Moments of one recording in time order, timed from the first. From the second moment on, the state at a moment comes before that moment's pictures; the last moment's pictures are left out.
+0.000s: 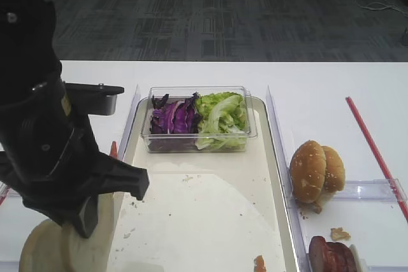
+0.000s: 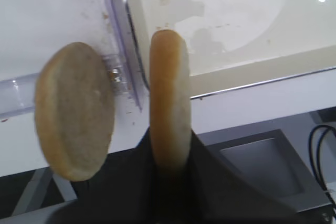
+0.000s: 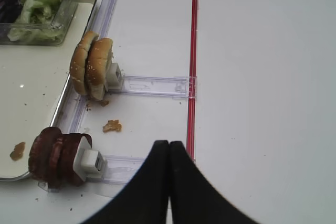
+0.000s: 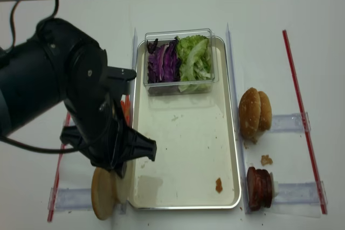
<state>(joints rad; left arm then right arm) -0.64 1.45 -1.00 -0.09 1.20 -0.43 0.03 -0.01 -0.47 0.08 1.15 -0.05</state>
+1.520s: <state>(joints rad) -0.40 1.75 -0.81 -1.21 0.85 0.67 0.03 -0.01 -0.47 0.08 1.15 -0.05</state>
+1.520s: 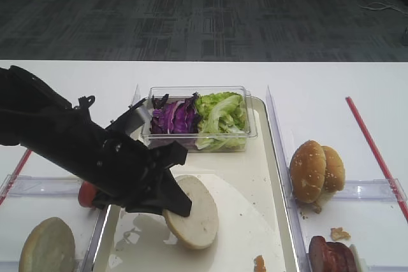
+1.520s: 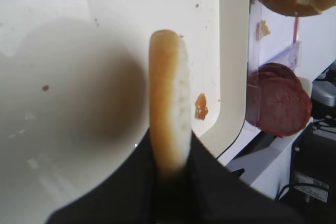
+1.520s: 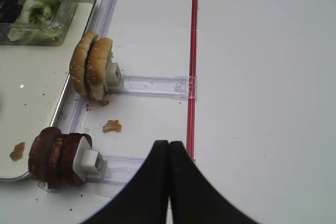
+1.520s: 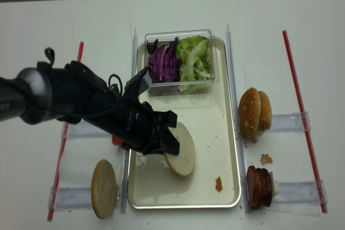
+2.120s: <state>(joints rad) -0.40 1.80 -0.81 -1.27 0.80 0.71 0.03 -0.01 -0.47 0.08 1.15 -0.05</state>
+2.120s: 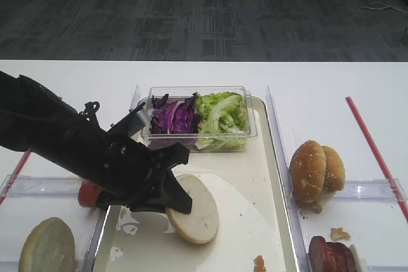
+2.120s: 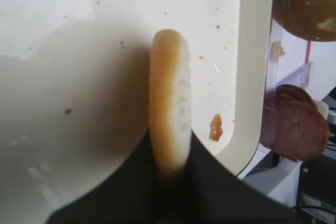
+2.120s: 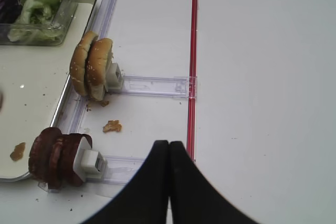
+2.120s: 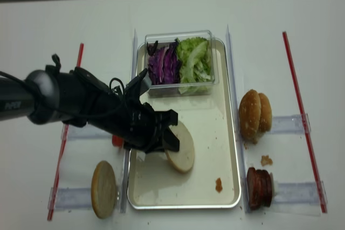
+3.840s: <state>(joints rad) -0.40 1.82 -0.81 -1.30 0.80 0.71 0.03 -0.01 -0.47 0.08 1.15 -0.05</state>
